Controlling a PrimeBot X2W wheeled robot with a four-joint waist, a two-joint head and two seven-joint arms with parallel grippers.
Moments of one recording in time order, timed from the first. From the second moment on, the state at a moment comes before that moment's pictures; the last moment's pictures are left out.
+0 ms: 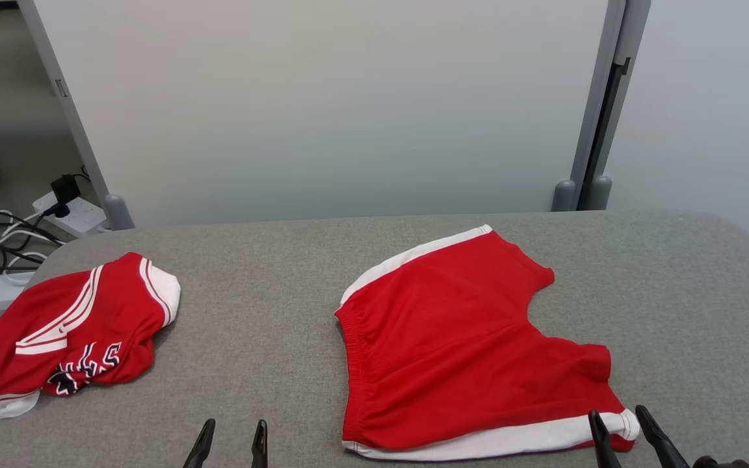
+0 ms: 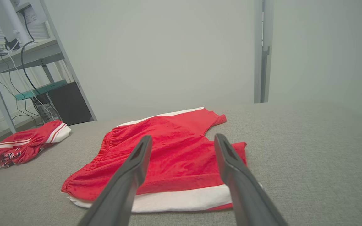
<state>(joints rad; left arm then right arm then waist) 0.26 0.05 -0.19 0.07 -0.21 0.07 -0.25 0.21 -0.10 0.13 0.13 0.31 0.13 -0.25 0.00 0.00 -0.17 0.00</state>
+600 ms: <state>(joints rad) 0.26 0.05 -0.19 0.08 -0.15 0.08 -0.25 0.21 -0.10 0.13 0.13 0.31 0.13 -0.25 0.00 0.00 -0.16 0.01</state>
